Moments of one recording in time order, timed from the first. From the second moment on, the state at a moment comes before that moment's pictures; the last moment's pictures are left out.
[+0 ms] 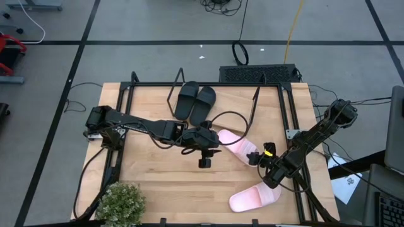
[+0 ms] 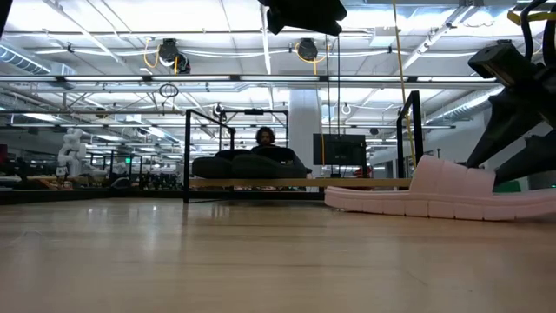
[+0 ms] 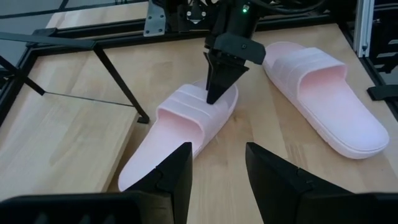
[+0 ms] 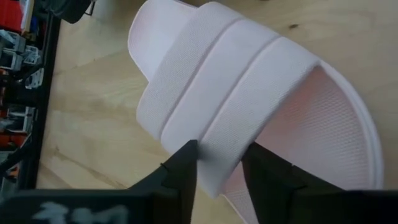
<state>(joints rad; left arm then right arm) -0.17 1.78 1.54 -0.41 -0.13 -0.02 0.77 1.36 0.51 -0.47 0.81 2.29</state>
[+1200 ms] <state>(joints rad) -0.17 1.78 1.54 -0.28 0.09 -0.31 0.88 1.29 0.51 -0.22 0.81 2.01</state>
